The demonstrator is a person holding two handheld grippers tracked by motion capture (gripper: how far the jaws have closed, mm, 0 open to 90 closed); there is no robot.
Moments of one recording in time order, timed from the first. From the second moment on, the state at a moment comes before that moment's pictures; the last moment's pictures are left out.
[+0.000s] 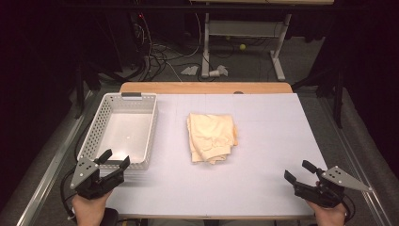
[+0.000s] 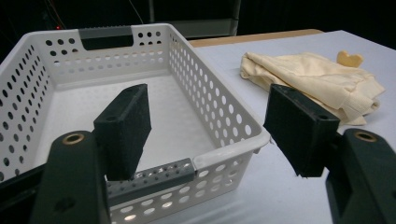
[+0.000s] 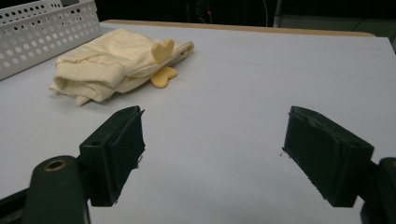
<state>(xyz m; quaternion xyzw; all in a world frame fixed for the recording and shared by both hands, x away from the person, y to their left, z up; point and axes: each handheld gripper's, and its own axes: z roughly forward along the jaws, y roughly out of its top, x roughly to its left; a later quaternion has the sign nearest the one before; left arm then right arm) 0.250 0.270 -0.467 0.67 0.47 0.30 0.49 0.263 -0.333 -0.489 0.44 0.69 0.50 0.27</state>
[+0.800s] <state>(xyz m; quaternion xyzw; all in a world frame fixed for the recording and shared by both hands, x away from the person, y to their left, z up) 0.257 0.251 -0.466 0.68 0.45 0.29 0.50 0.264 -0.331 -0.489 0.44 0.70 0.50 0.27</state>
